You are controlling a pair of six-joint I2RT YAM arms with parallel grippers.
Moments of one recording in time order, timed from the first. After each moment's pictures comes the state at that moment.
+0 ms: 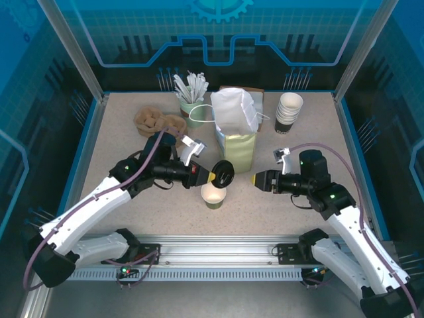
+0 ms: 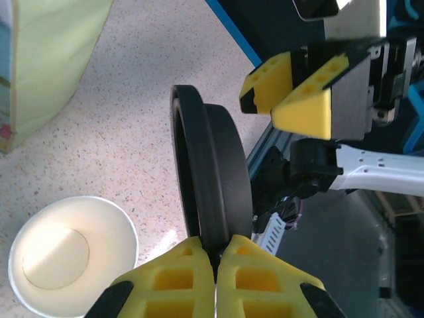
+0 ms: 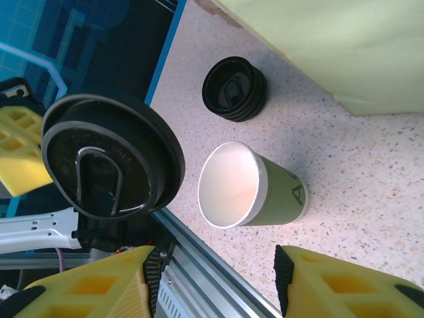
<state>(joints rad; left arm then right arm) -0.63 1.09 1.02 -0.56 0.62 -0.42 0.37 0.74 0.72 -0.59 -0.65 0.58</state>
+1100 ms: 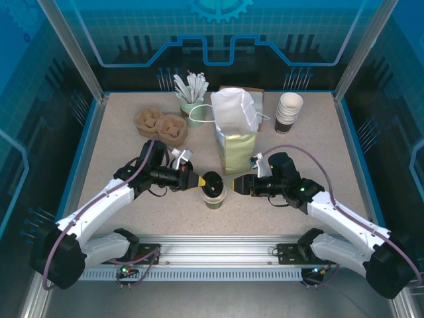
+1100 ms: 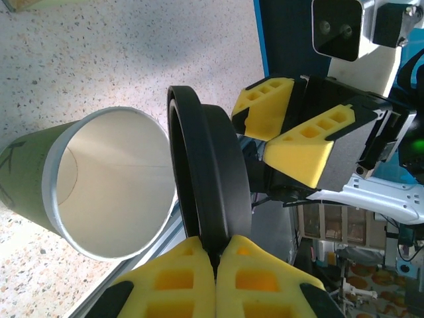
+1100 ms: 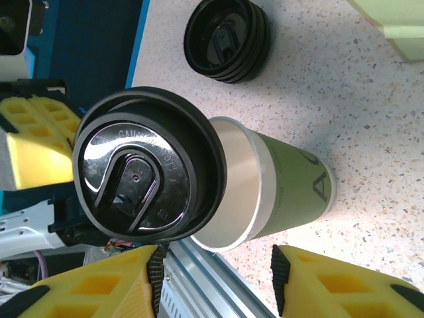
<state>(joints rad) -0.42 1.11 0.74 -0.39 0.89 -0.67 0.59 1.00 0.60 -0.26 -0.55 0.75</state>
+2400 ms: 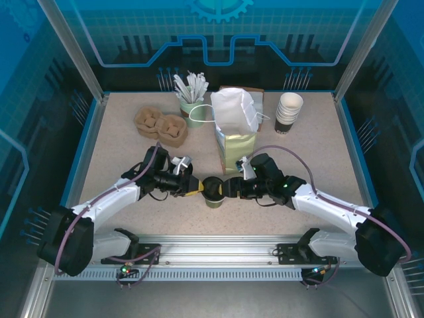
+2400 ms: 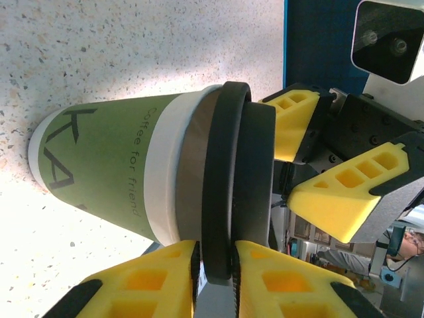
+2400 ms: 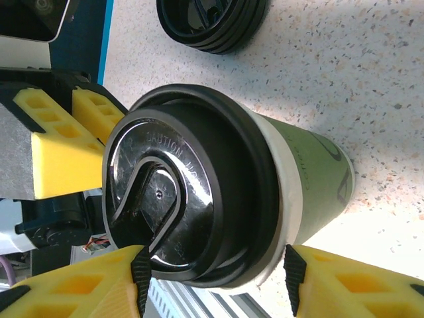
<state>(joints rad) -0.37 1.22 0.61 -0.24 0.94 -0.71 0.71 1.18 0.64 -0.18 -0.49 0.79</state>
